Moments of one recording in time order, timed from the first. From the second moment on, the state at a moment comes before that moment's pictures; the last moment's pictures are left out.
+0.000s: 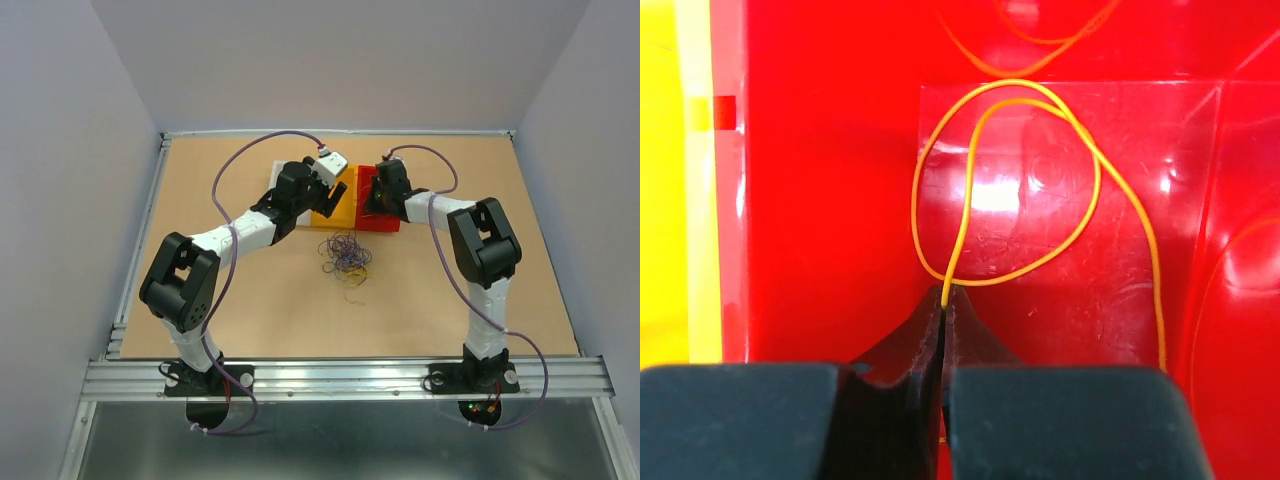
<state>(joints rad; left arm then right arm) -0.58 1.71 1.13 0.24 0.07 0.21 0.40 2.07 1.34 -0.01 0.07 0.52</state>
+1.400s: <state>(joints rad) -0.35 1.85 1.26 0.20 -0.07 0.07 0.34 1.79 1.21 -0.18 0.22 0.54</state>
